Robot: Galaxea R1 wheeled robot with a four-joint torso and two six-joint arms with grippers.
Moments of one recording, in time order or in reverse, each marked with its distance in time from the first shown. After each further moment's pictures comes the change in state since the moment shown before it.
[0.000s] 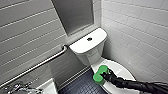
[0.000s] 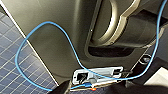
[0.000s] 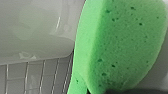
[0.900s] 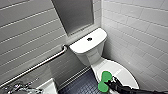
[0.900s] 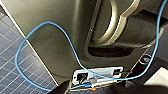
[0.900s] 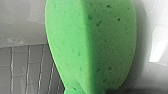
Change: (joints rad) left arm 0.000 0.000 0.000 0.000 0.000 0.000; right arm -0.121 -0.123 0.068 -0.042 -0.032 0.022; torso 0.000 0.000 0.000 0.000
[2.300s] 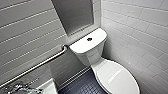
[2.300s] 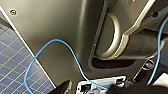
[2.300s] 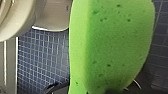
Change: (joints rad) left arm -0.037 -0.014 0.023 -0.002 -0.007 -0.003; right arm -0.746 -0.457 0.264 -0.640 0.337 0.574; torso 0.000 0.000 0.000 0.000
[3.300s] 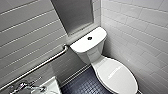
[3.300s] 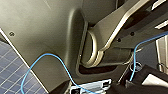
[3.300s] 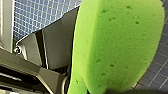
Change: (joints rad) left arm -0.092 -0.057 0.149 0.000 0.003 -0.001; right arm -0.282 0.343 -0.407 -0.383 0.072 0.089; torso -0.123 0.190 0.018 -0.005
